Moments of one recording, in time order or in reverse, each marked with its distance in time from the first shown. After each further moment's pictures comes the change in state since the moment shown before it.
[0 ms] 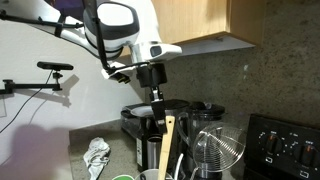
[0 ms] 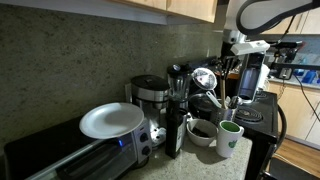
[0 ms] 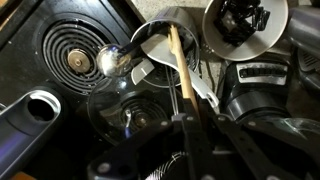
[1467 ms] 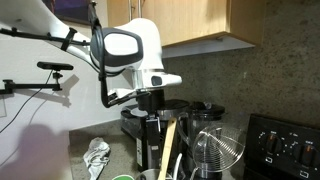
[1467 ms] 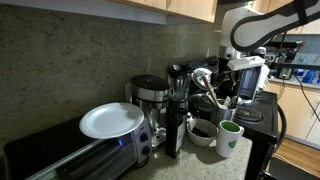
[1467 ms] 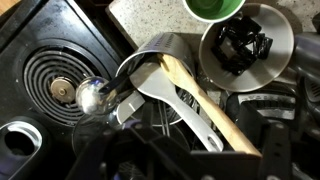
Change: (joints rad) arm -0.001 0.055 -0.004 -0.086 0.041 0.053 0.000
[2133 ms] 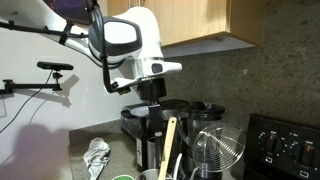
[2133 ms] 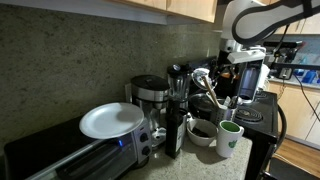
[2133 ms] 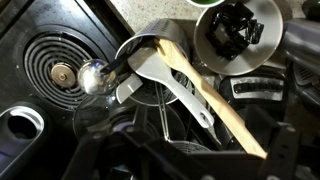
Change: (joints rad) arm 0.004 -0.023 0.005 0.041 0.000 -0.009 -0.003
